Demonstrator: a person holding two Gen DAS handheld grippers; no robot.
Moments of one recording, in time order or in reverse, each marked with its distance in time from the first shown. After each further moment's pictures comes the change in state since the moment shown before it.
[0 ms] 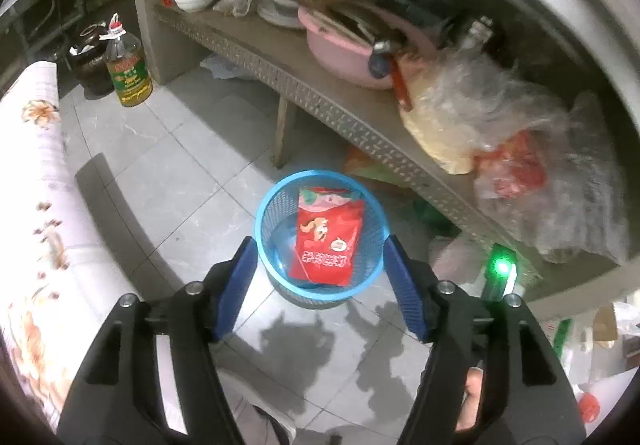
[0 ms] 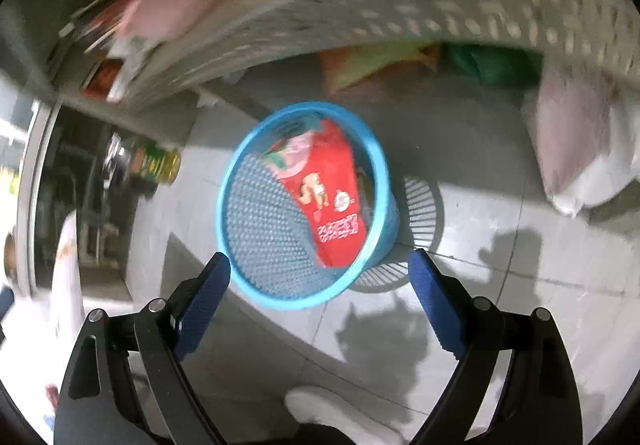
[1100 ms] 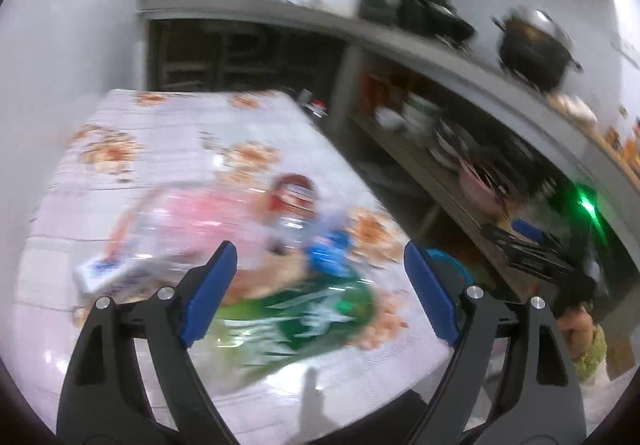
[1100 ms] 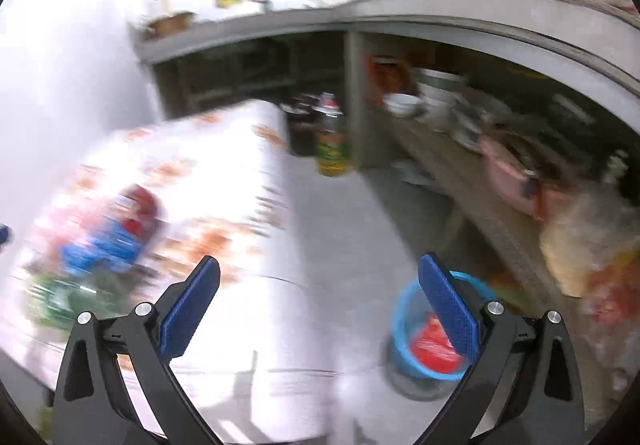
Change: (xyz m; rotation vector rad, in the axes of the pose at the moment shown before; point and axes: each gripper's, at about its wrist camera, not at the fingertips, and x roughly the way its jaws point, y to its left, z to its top) left arm -0.310 0.195 -0.246 -0.395 -0.518 0.320; right arm -0.180 0.294 -0.145 -0.972 -0.201 0.272
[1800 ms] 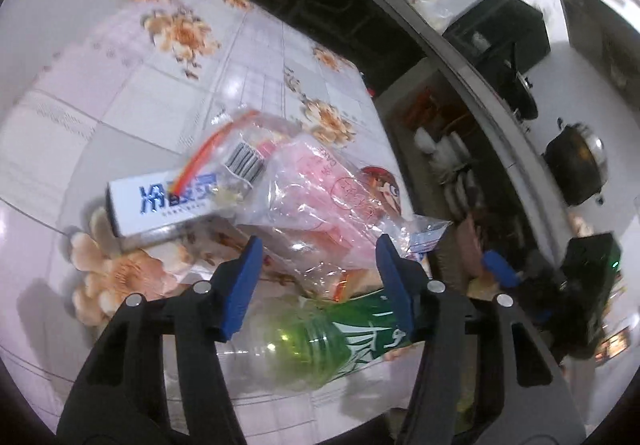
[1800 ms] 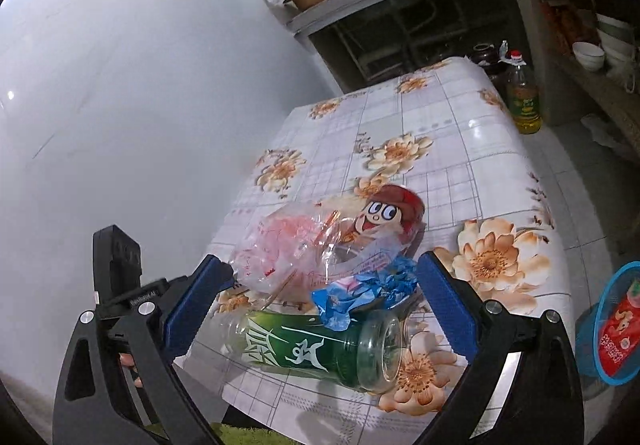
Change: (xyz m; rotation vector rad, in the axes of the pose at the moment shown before) left arm 0.033 0.124 -0.017 -0.484 0.135 -0.111; right arm 0.036 0.130 0.032 0.043 0.212 0.581
